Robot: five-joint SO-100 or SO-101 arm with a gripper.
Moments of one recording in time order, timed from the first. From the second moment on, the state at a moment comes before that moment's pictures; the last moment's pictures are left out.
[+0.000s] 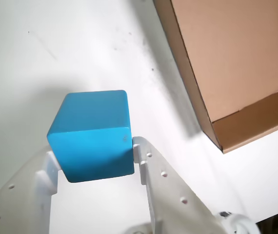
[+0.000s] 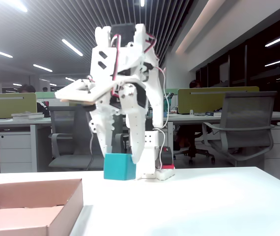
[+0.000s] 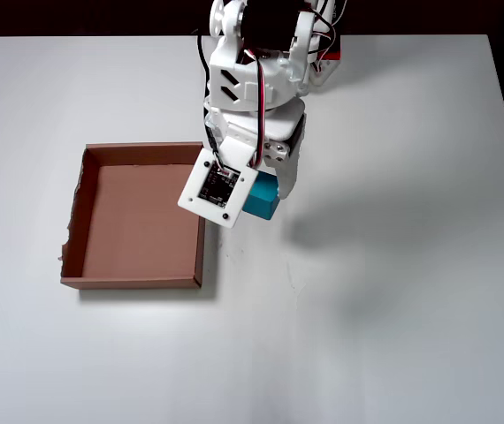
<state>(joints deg) 12.3 99.3 95.4 66.4 -49.4</state>
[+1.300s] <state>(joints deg) 41.1 73.6 76.4 63.3 -44.6</state>
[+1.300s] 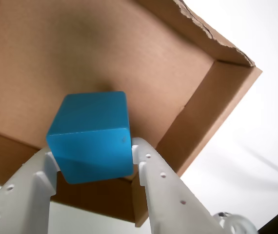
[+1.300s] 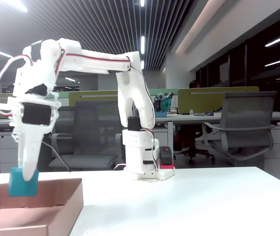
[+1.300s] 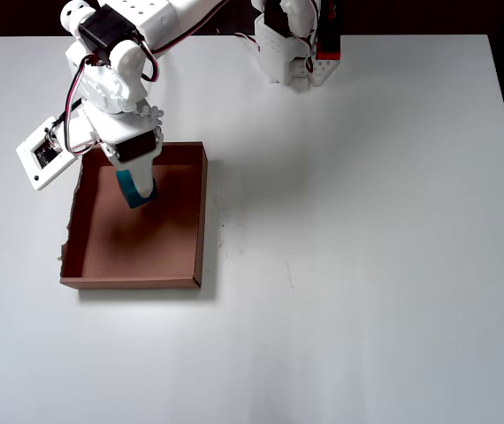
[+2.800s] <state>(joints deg) 40.9 63.5 76.5 60.5 -44.6</state>
